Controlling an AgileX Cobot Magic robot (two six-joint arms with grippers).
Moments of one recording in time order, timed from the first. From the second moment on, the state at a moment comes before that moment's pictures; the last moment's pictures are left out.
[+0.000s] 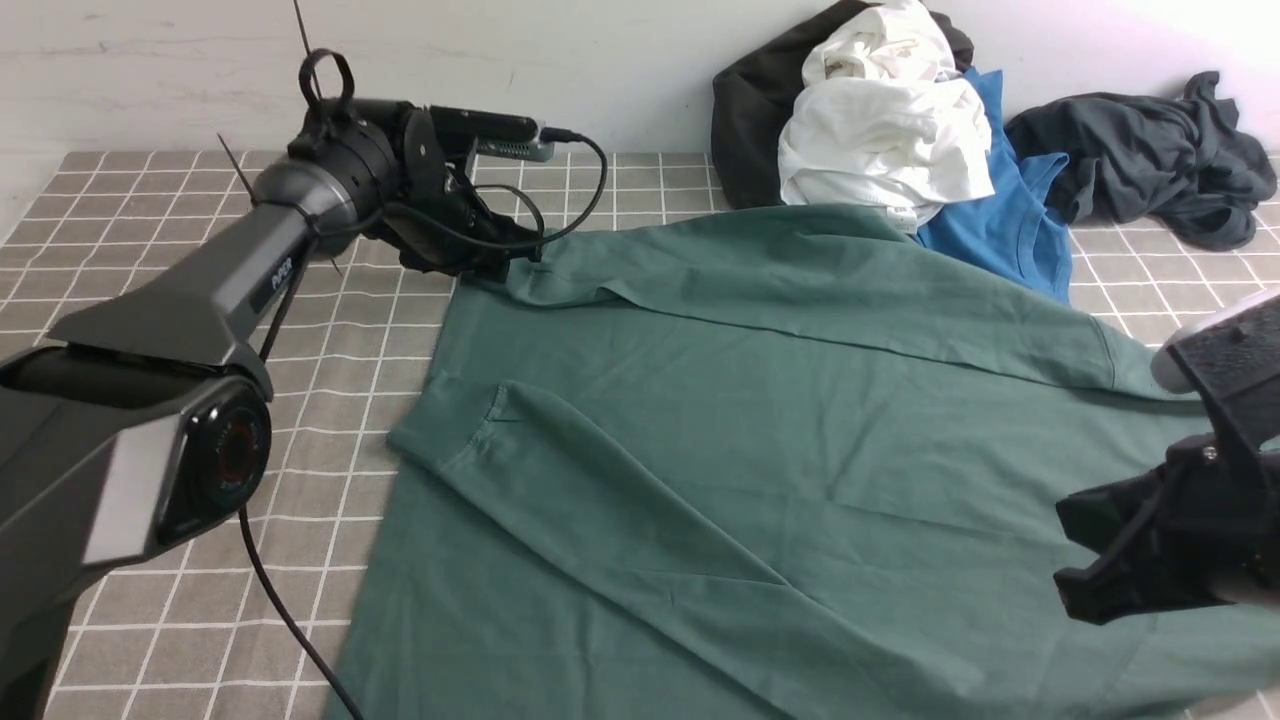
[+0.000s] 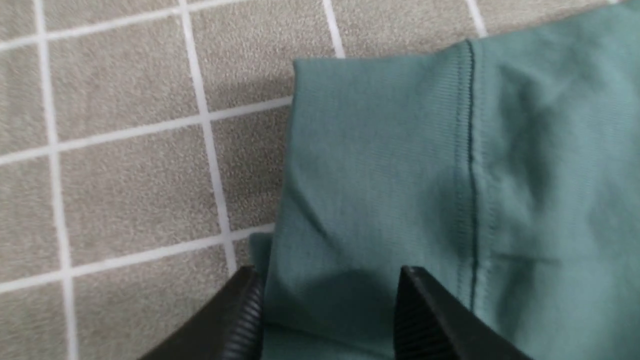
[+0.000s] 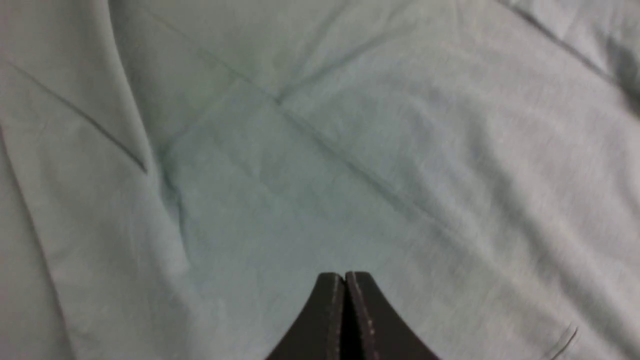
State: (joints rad) right arm 0.33 1.12 -0.63 0.09 0.48 -0.21; left arm -0.18 2.62 -2.40 -0.09 0.80 0.02
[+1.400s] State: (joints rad) right arm 0.33 1.15 -0.63 0.06 0.57 -0.21; left arm -0.23 2.14 -2.19 -0.08 1.24 0.13
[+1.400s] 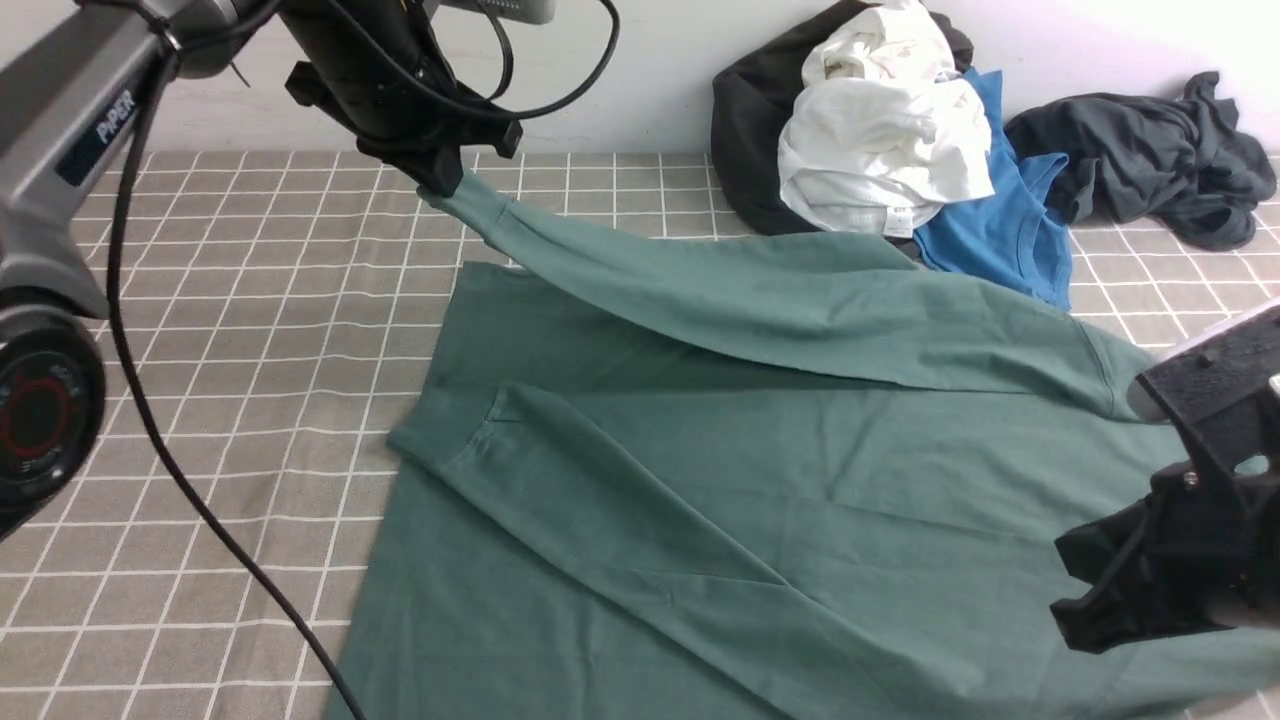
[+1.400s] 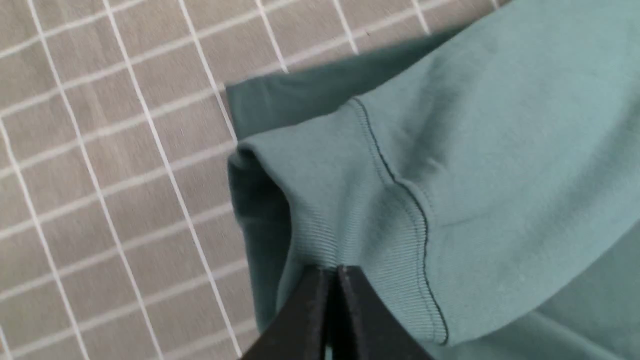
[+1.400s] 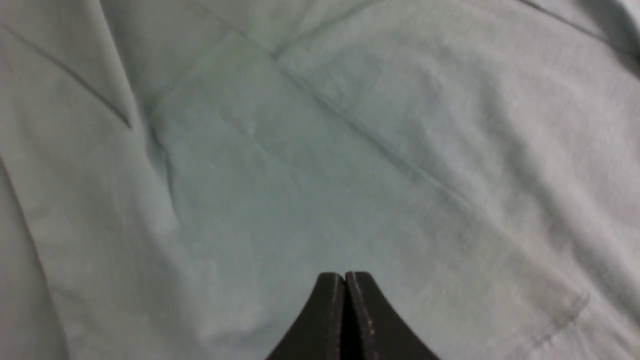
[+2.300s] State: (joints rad) right arm 0.33 1.14 -0.63 -0.02 0.65 0.02; left arm -0.36 1.69 -1.26 -0.05 1.20 0.12
